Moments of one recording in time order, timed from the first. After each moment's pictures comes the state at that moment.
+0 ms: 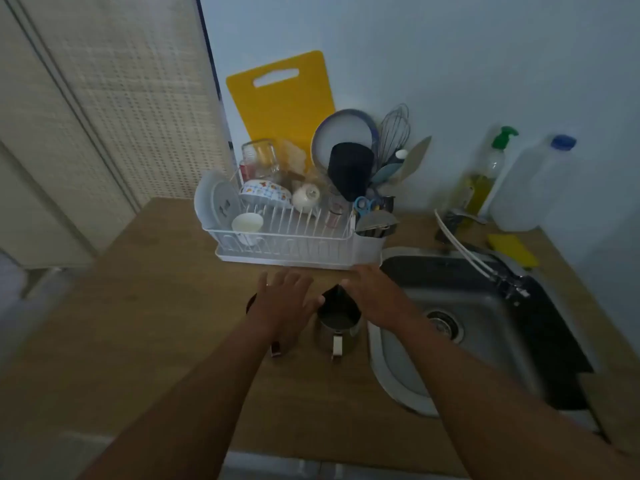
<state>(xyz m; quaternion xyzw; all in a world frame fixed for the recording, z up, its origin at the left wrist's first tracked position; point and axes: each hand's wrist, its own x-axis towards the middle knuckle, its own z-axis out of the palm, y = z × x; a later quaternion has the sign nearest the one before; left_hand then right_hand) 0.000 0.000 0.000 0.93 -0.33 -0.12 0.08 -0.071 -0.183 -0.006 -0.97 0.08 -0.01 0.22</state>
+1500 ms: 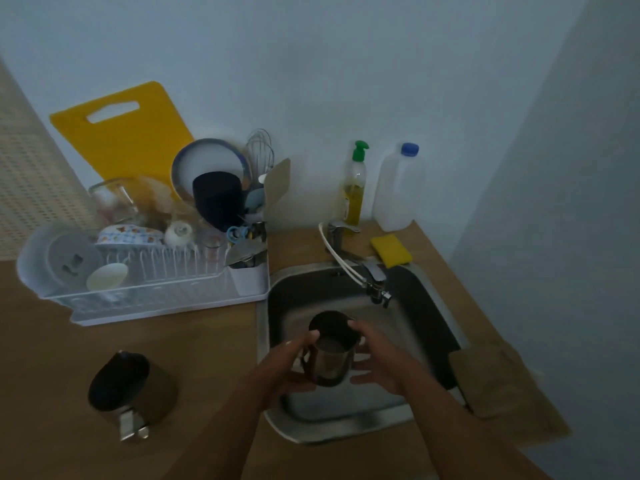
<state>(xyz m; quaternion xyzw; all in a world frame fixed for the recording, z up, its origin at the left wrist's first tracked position) -0.098 -0.171 -0.036 0.63 -0.02 -0.54 0.56 -0.217 -0.326 -0.020 -0.54 0.42 0.07 0.73</state>
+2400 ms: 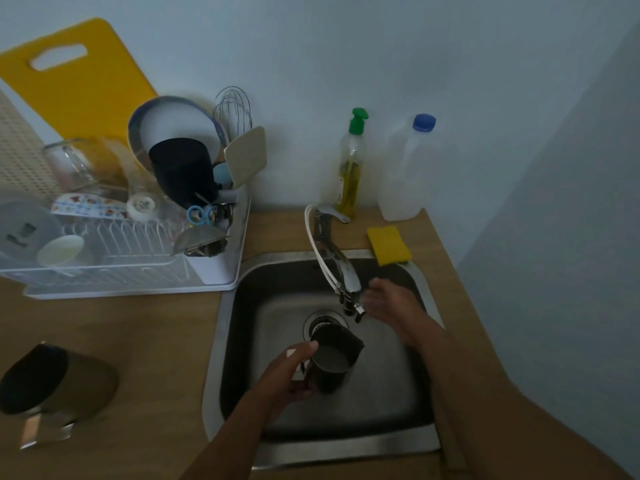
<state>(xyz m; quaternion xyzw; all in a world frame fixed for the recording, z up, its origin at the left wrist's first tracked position) -0.135 -0.257 -0.097 0.62 0.06 -0.51 0.59 -0.178 -0.484 -0.051 -0.56 0.44 -0.04 0.70</state>
